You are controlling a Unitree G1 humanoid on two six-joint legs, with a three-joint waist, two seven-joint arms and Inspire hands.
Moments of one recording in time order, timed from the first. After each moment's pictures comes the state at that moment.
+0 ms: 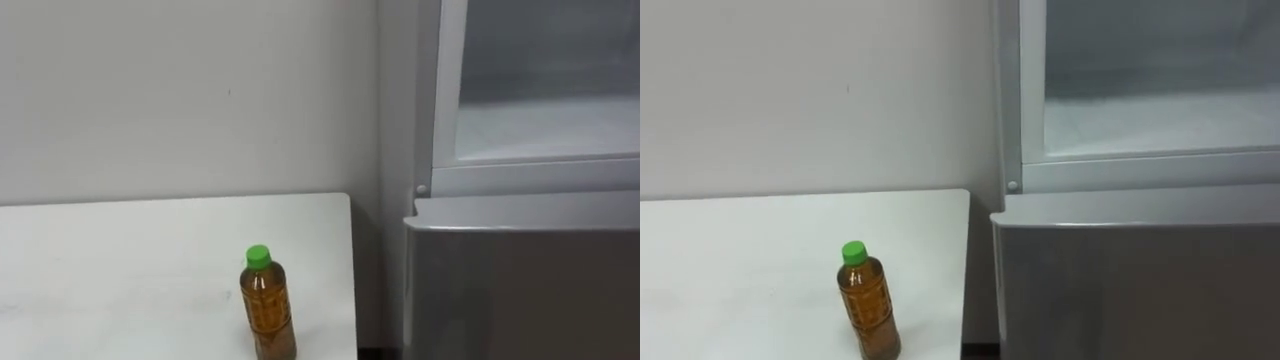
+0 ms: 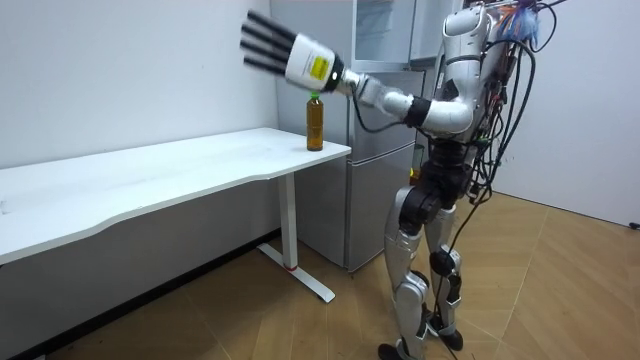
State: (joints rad) left arm 0.25 0.15 0.54 -0.29 -0.19 -0.08 0.37; right arm 0.22 -0.19 -0.12 1.13 0.29 -0.03 0.07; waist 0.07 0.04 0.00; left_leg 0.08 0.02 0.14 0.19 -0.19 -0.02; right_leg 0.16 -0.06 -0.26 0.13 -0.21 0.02
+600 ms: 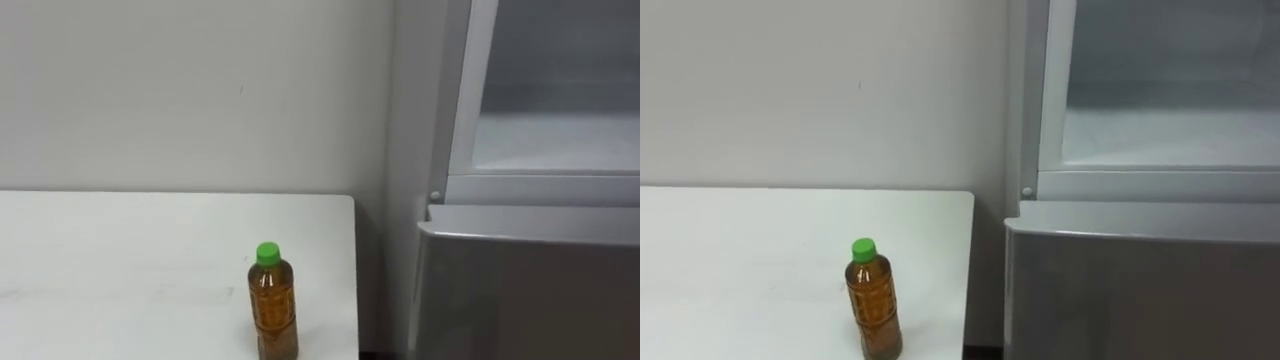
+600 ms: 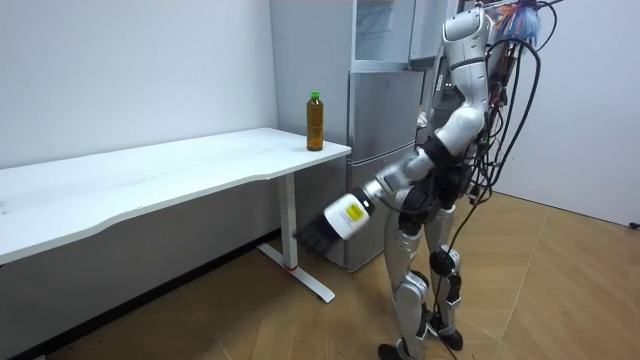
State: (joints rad) left arm 0.36 0.13 0.23 0.61 -0.32 -0.12 0.31; right arm 0.22 -0.20 -0.12 1.14 0.26 -0.05 0.08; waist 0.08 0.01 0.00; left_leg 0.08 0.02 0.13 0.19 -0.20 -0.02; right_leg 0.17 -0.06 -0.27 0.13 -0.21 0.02
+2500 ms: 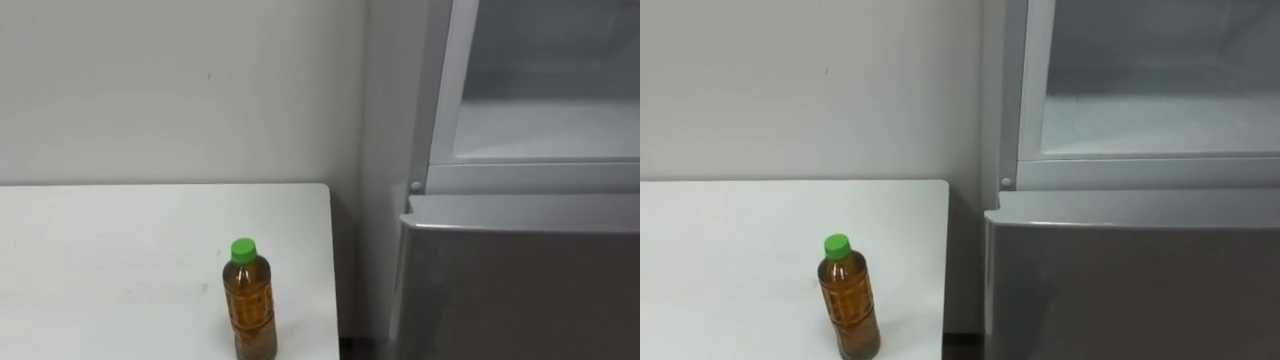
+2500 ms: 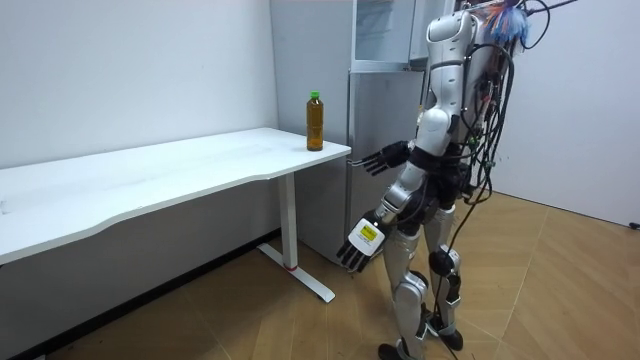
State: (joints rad) left arm 0.21 0.18 0.01 1.07 -0.20 -0.13 -0.05; right arm 0.19 -0.20 0.18 0.40 0.26 -0.09 0.23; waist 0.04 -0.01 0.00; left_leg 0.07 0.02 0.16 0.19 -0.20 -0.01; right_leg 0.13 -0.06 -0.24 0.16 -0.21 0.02
